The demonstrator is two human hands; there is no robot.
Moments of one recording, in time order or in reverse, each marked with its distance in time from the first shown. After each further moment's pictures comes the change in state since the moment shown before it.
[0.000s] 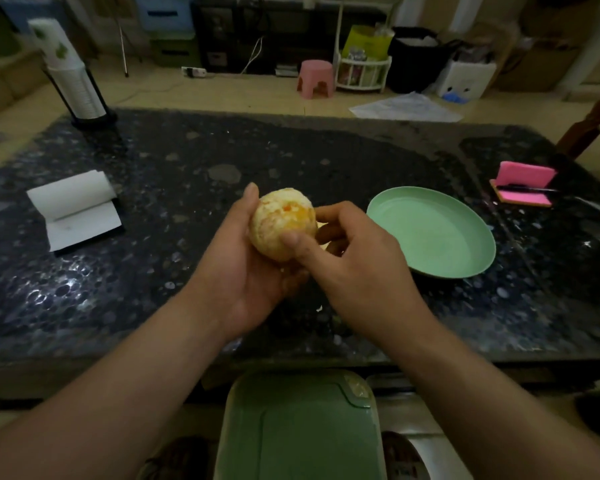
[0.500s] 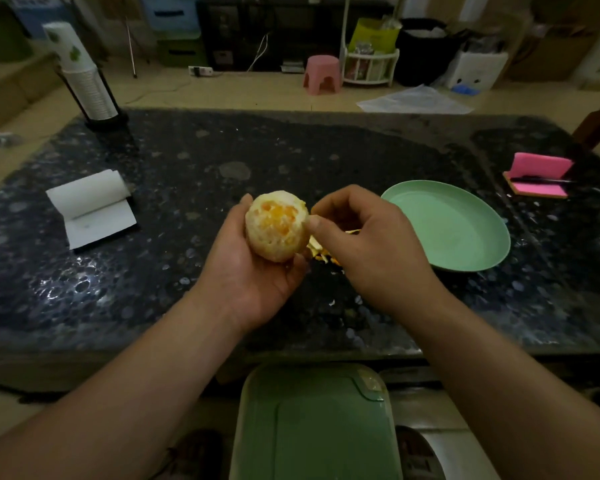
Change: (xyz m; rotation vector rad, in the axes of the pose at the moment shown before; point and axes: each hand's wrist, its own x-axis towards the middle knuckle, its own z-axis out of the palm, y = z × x) left_hand 0.005 0.001 -0.012 -0.235 0.197 -0.054; right_hand 0.015 0.000 0.001 0.082 -0.022 -0.024
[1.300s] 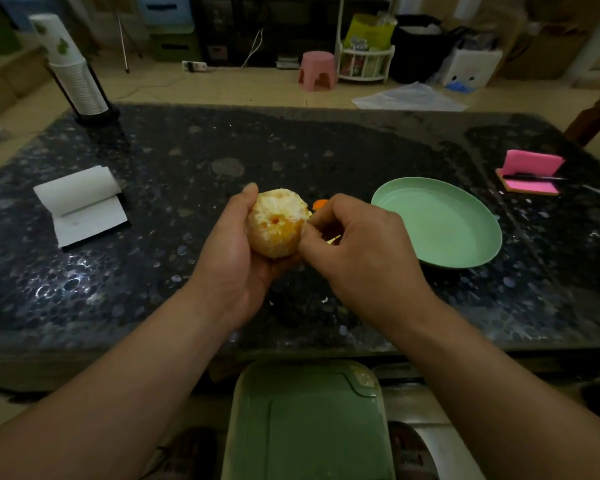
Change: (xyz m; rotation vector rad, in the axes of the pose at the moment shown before) left_hand -0.002 -0.004 0.009 0.324 0.074 0.289; right_hand -0.009 0.002 0.006 -0.297 0.126 -0.157
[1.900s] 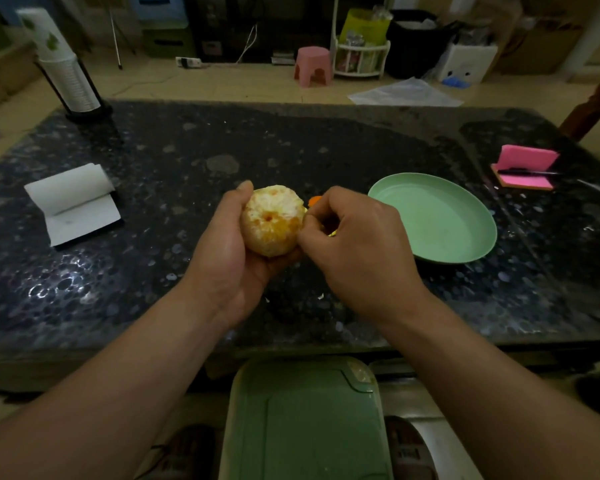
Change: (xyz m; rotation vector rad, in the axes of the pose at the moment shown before) left_hand -0.001 -0.001 -0.001 0.004 -0.024 0.004; right_hand 0.002 0.001 0.002 -0.044 0.060 -0.045
